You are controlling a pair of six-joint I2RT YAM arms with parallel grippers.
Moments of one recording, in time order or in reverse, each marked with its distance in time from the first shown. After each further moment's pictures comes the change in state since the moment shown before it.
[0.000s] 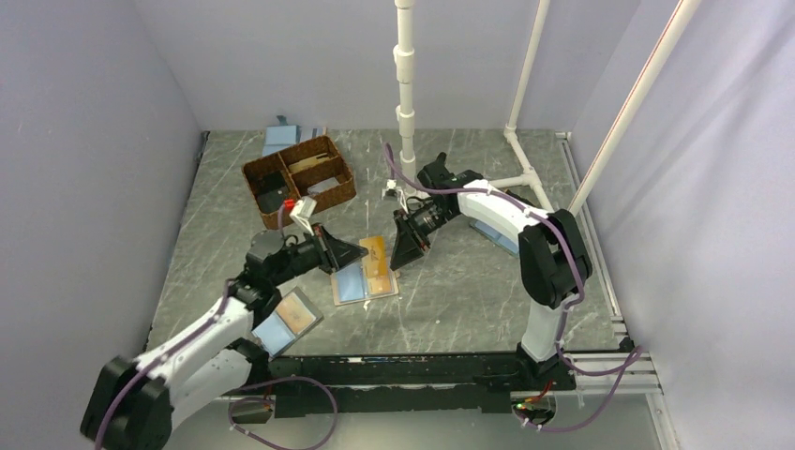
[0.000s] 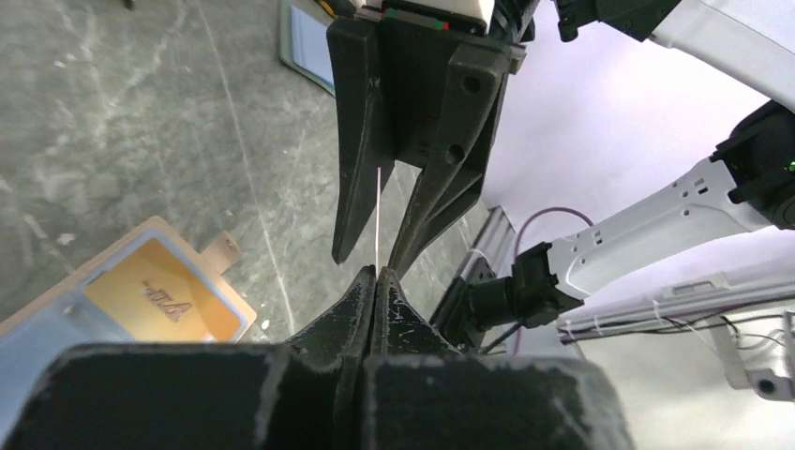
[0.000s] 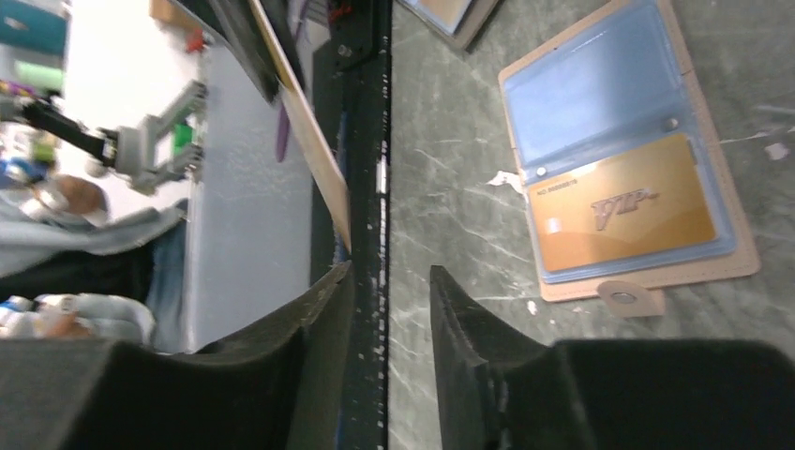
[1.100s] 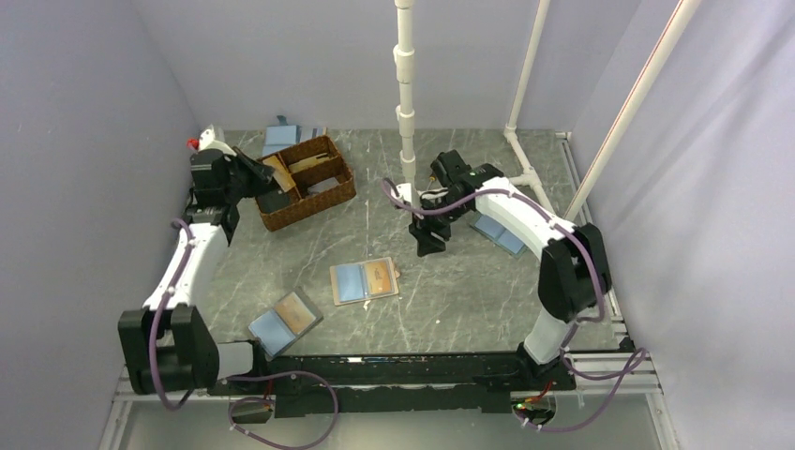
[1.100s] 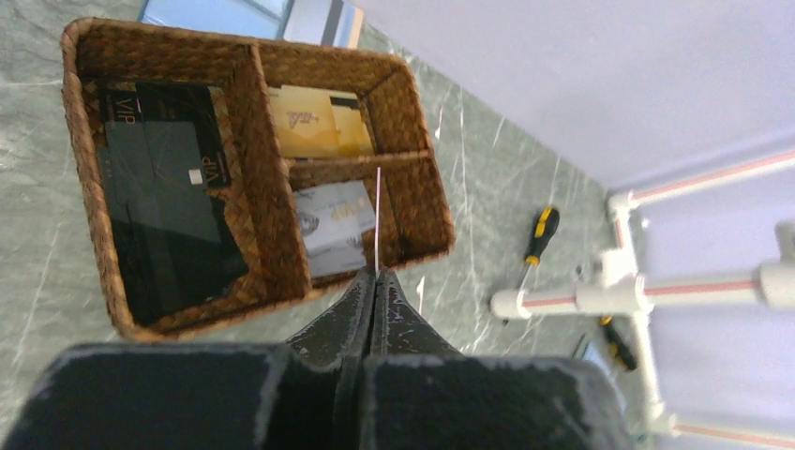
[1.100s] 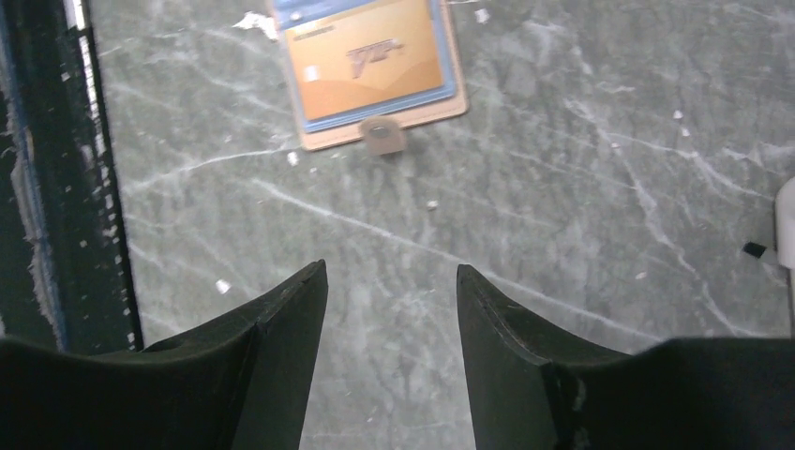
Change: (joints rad) left arm 0.536 0.255 0.577 -0.574 -0.369 0.222; right arm -0.025 -0.164 0.000 -0.082 0.534 -0.461
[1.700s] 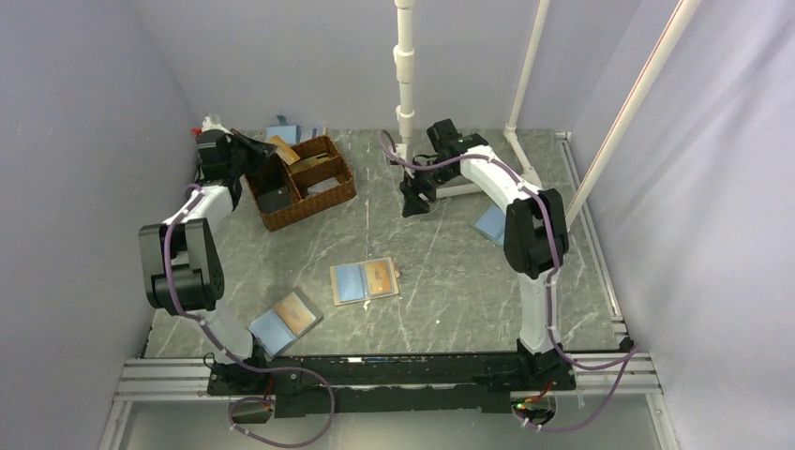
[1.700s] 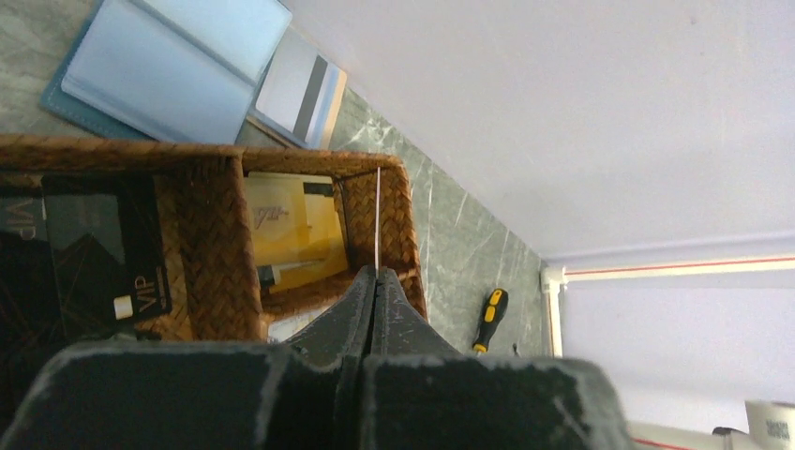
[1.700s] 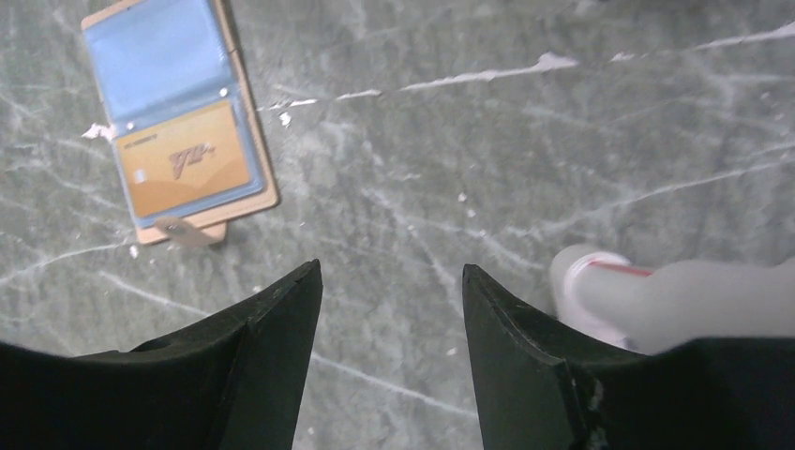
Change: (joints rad) left arm 0.098 0.471 0.186 0.324 0.138 -0.248; right arm -0.112 0.403 0.420 0.043 -0.126 0.022
